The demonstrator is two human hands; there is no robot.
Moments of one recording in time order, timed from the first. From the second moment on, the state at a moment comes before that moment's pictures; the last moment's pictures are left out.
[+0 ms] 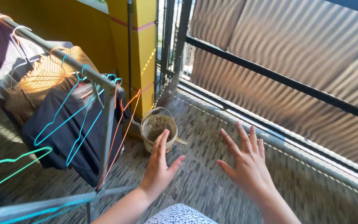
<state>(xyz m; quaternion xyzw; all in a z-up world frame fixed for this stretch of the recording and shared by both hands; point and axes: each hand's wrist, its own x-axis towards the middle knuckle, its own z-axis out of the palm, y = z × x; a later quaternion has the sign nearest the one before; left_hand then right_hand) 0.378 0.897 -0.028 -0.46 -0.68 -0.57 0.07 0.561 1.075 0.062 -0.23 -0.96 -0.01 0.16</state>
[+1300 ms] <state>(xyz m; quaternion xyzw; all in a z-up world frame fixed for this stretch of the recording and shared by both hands) 0.055 1.124 -0.072 0.00 -0.76 -0.53 0.36 -0.106 1.222 -0.022 0.48 -0.79 0.36 -0.13</state>
